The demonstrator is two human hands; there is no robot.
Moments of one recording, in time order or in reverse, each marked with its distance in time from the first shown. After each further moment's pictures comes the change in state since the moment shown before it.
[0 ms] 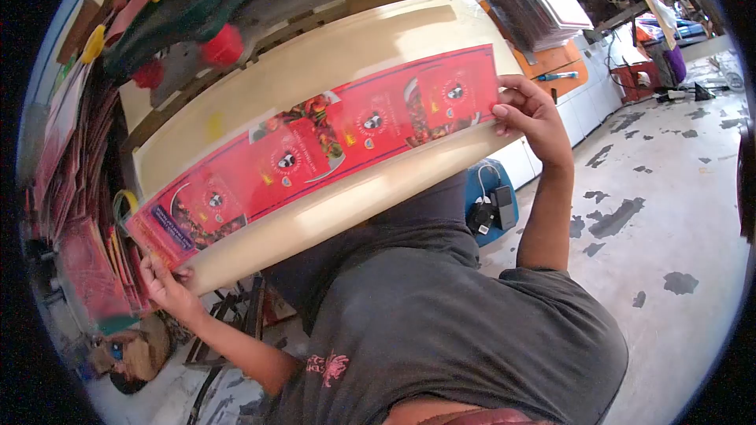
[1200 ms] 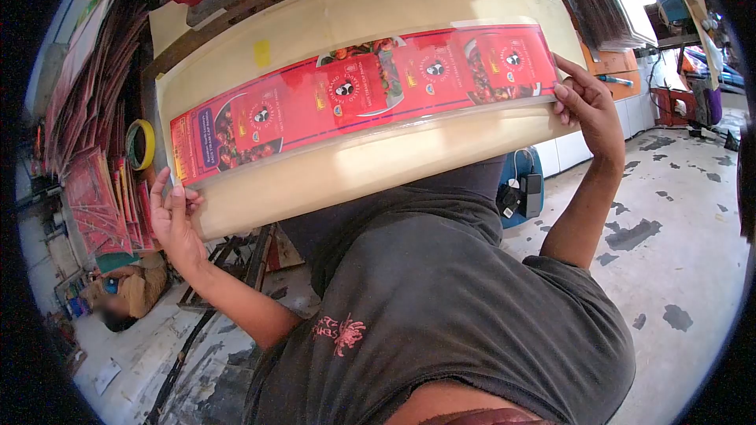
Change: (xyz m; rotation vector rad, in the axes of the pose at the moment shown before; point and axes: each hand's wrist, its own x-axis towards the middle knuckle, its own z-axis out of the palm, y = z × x) left_hand 0.008 0.021 0.000 -0.100 -0.189 -0.163; right_hand 0.011 -0.006 0.000 -0.163 -0.045 0.093
